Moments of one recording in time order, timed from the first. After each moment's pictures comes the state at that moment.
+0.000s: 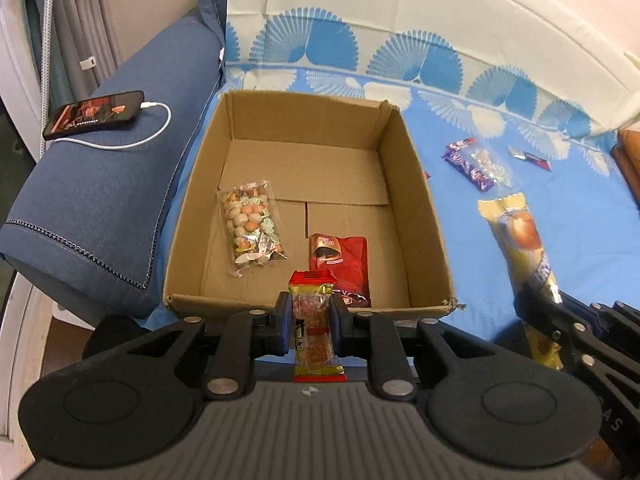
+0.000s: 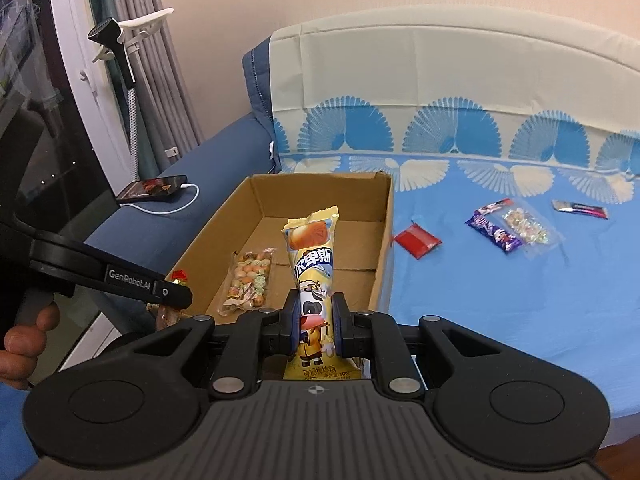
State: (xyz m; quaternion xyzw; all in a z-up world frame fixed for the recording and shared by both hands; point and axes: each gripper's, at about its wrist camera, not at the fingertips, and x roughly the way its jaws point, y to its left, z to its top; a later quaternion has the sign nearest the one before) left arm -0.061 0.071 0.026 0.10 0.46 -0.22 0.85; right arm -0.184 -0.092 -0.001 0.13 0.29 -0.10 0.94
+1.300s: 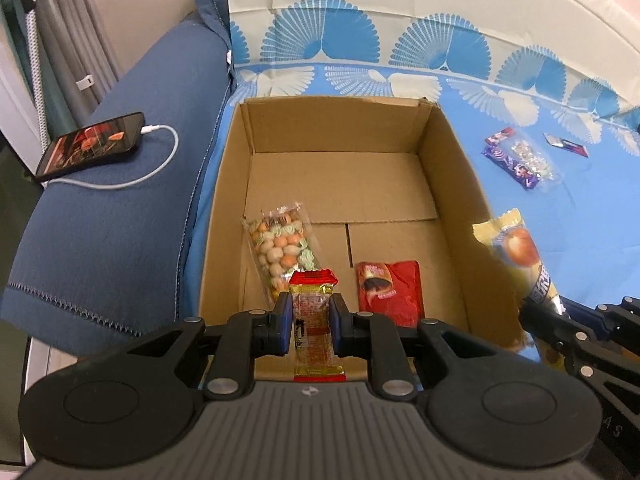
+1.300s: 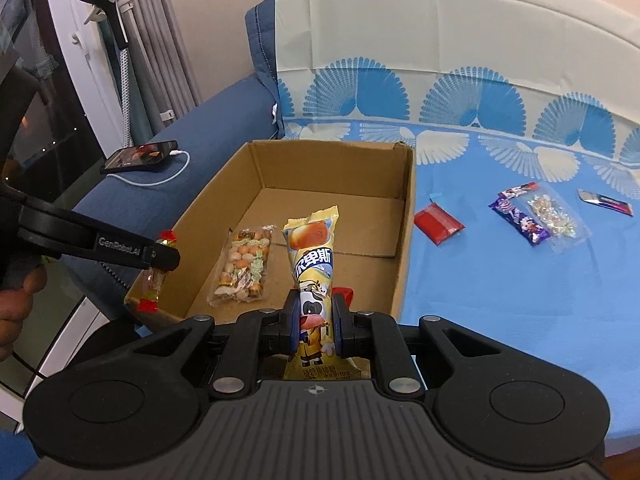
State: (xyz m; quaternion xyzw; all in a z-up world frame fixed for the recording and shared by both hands) left arm 0.018 0.046 -0.001 0.16 0.46 -0.20 0.85; right arm -0.110 -0.099 -0.031 0.12 0.35 -0.08 0.93
